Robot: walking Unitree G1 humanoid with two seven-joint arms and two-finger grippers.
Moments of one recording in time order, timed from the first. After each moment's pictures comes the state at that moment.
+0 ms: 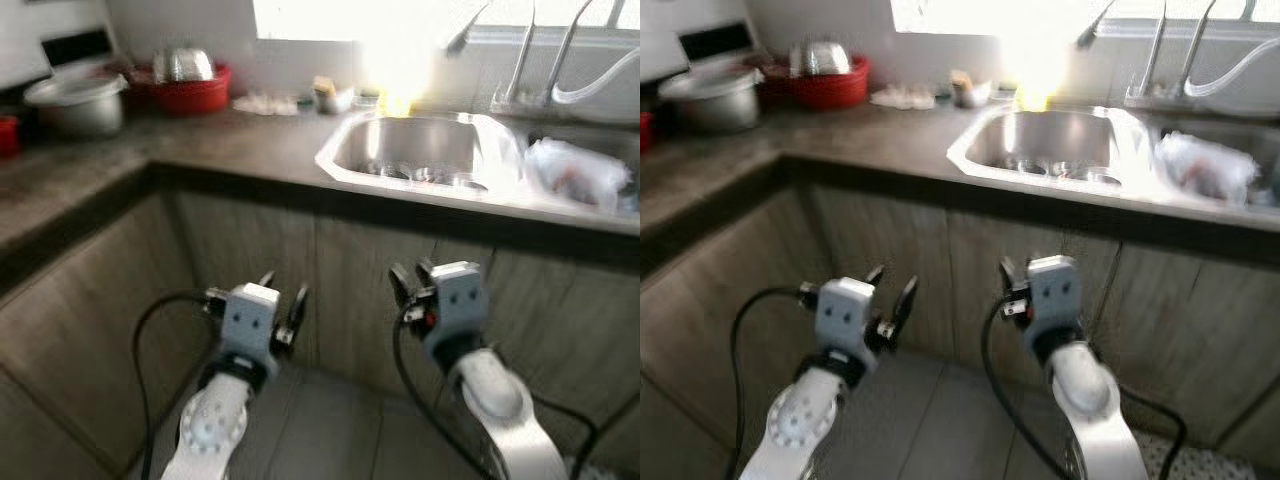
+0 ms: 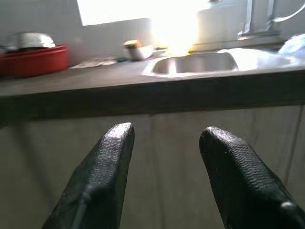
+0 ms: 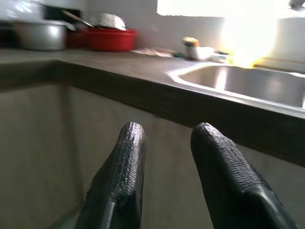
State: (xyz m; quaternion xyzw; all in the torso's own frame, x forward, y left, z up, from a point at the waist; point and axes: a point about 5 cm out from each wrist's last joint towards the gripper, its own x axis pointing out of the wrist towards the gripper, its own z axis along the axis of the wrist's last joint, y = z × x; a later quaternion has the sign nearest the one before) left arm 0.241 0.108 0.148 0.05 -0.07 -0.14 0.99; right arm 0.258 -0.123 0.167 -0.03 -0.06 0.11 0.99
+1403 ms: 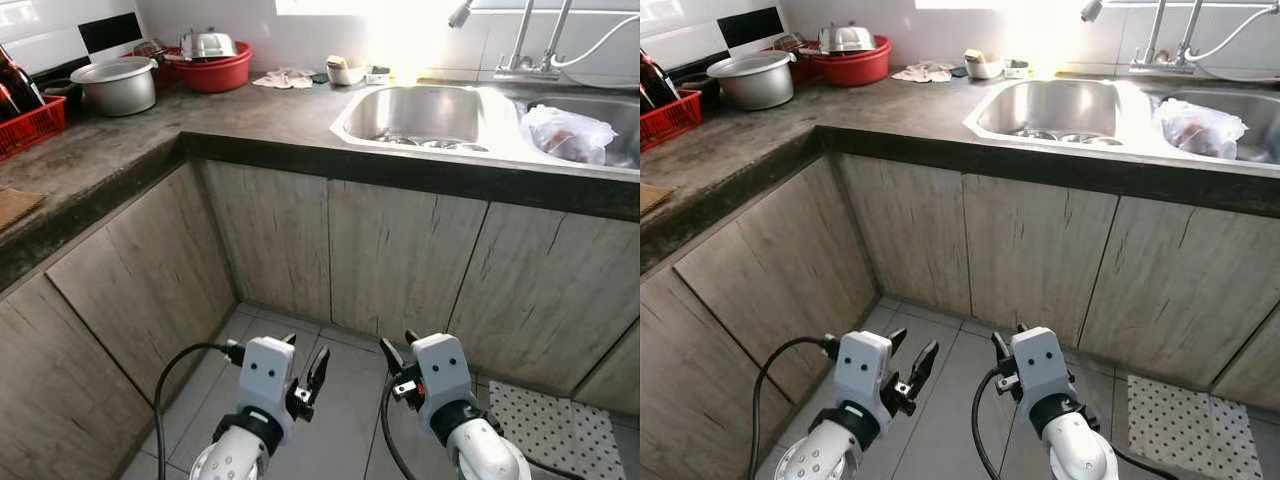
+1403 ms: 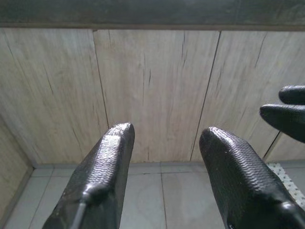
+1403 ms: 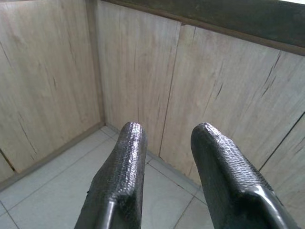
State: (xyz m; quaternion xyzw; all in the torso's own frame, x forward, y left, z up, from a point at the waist) left arm 0.203 0.091 0.107 0.00 0.04 -0.20 0.98; right arm 0.215 -0.119 0.102 -0.08 0.06 0.13 0.99
